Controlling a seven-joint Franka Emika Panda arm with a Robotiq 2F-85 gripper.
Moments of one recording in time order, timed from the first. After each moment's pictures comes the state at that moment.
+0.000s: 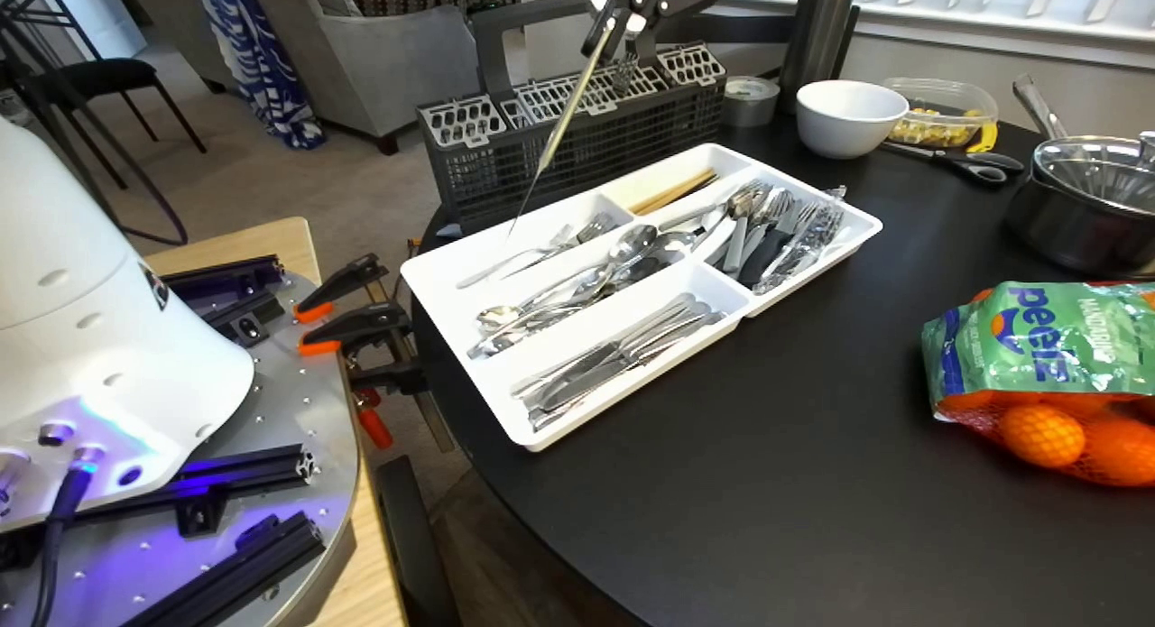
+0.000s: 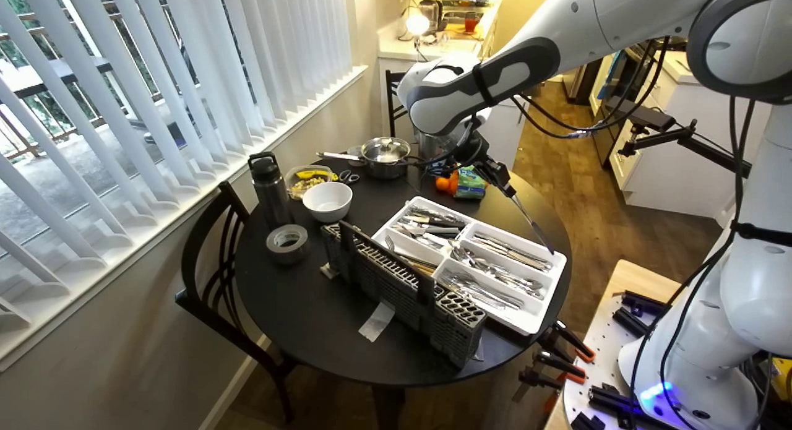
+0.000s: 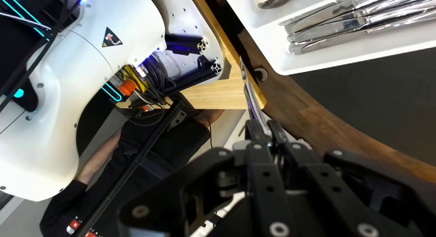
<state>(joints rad) 0.06 0.27 -0.06 -1.86 -0.26 1.35 2.11</state>
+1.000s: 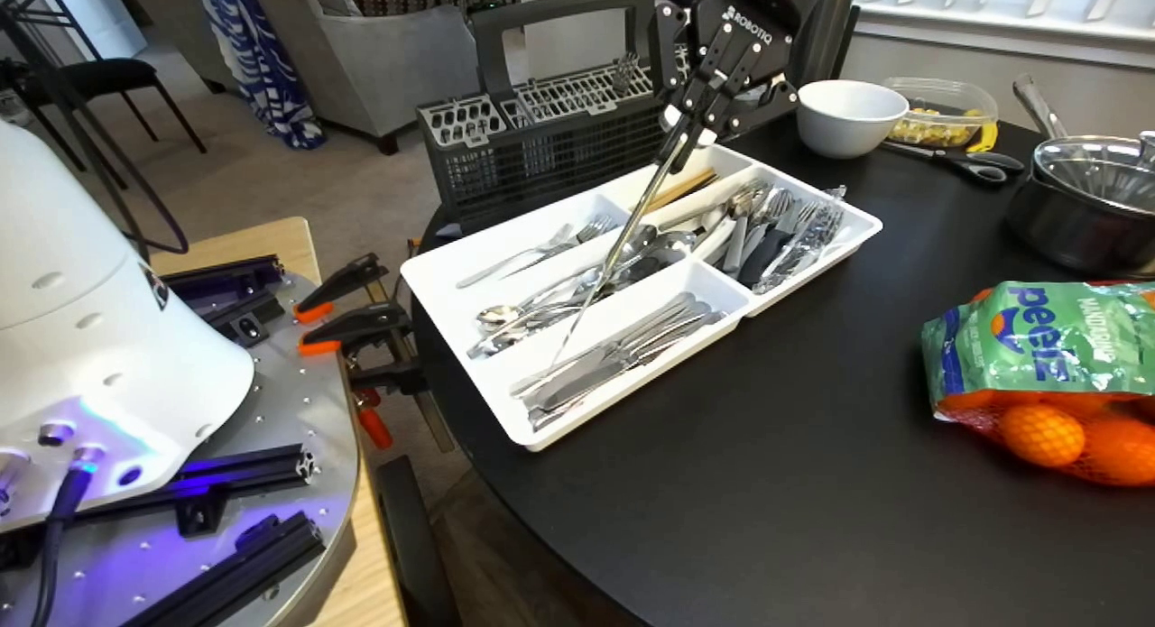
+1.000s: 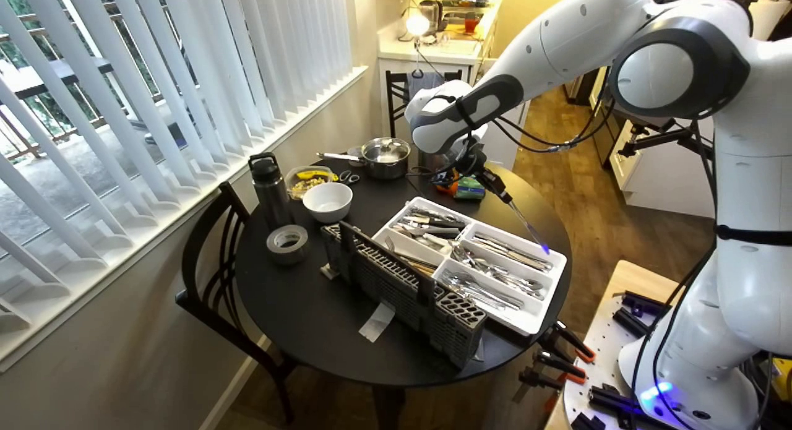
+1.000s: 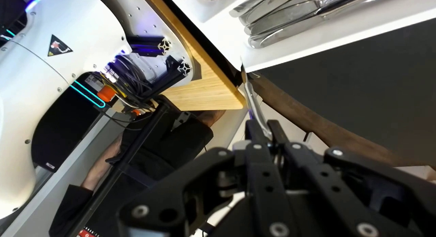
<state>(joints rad) 0.01 0.48 -0.13 -1.76 -0.29 1.43 2.11</state>
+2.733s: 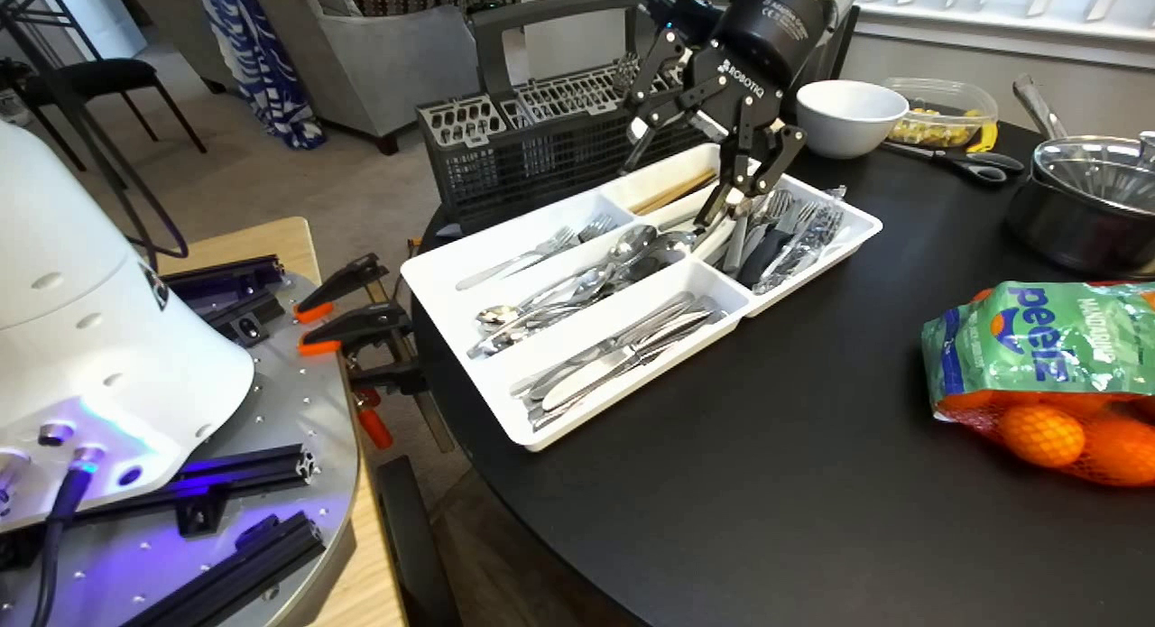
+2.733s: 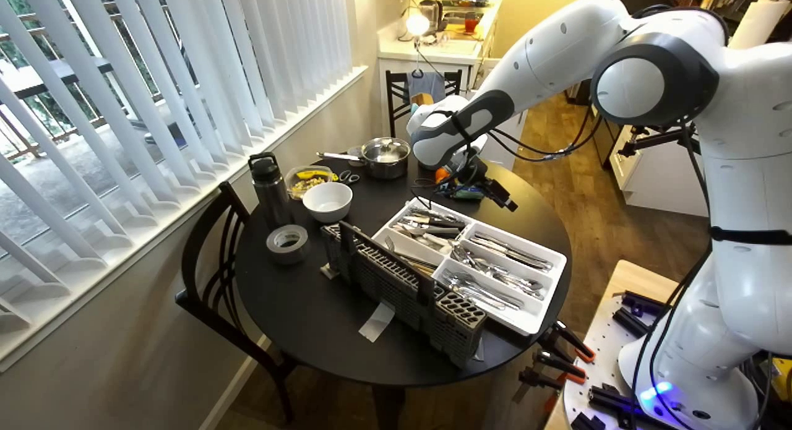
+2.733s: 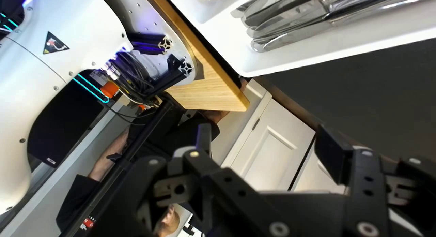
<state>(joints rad) 0.00 0.55 -0.14 -1.75 -0.29 1.43 2.09</state>
